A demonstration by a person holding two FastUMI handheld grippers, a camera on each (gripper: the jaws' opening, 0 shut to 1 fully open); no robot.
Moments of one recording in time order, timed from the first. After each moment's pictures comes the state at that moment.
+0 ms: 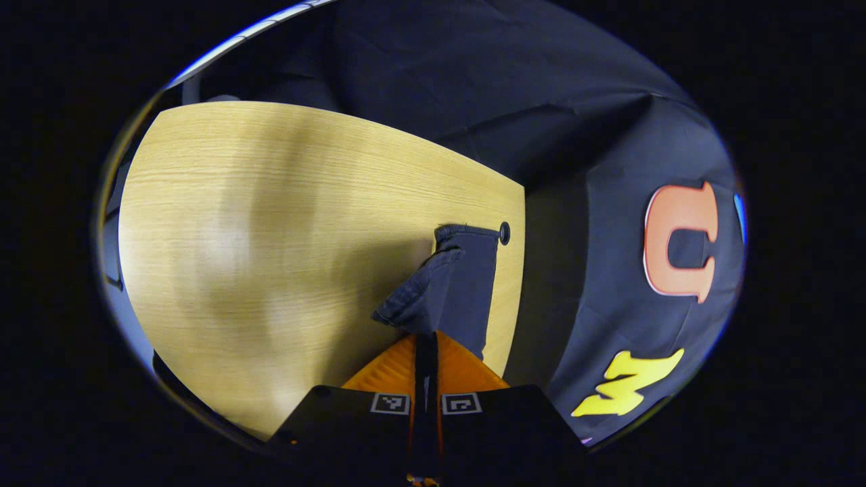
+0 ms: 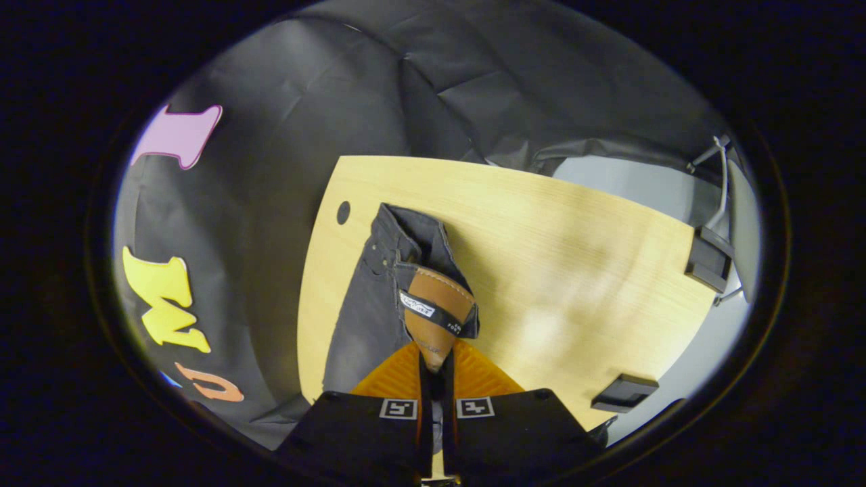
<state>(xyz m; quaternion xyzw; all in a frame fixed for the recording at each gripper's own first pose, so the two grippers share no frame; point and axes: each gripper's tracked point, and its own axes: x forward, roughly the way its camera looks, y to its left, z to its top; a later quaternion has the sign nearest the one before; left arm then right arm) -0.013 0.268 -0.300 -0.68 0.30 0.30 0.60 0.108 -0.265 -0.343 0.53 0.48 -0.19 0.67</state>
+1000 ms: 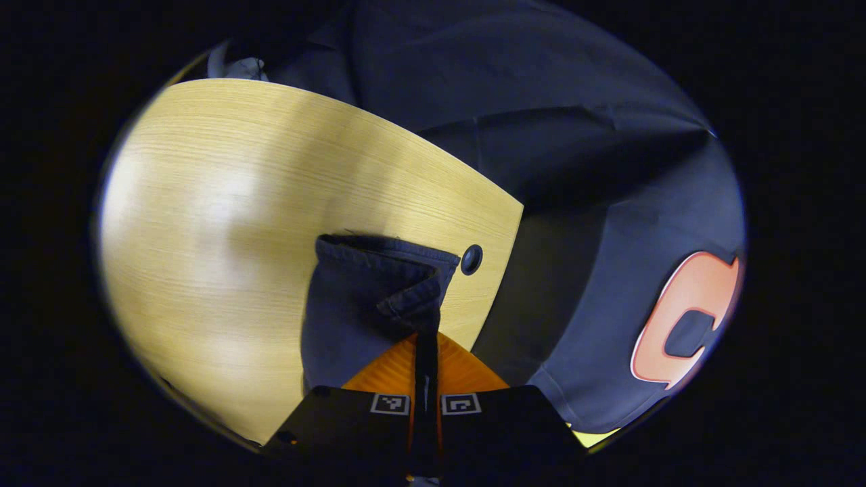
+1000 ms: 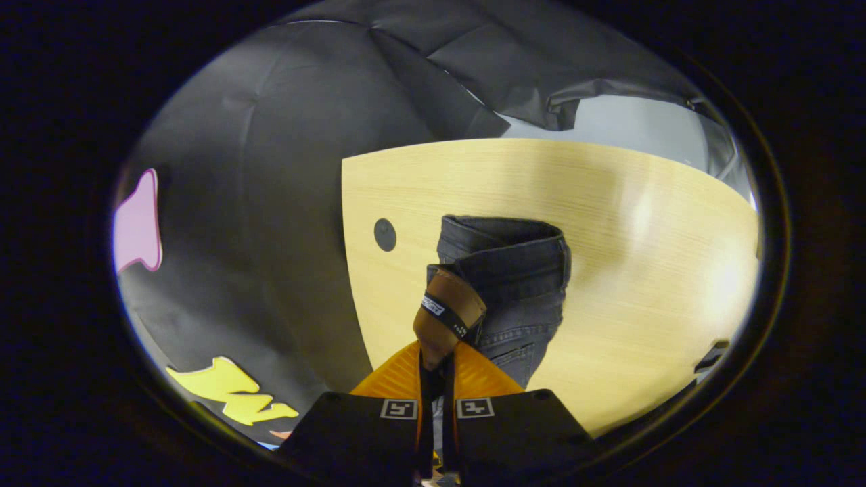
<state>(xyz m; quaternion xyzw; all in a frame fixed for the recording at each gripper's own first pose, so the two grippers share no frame) 0.160 0.302 -0.319 -0.73 0.28 0.32 0.53 0.276 -0.257 -0.354 0.66 0.48 -0.18 0.55</state>
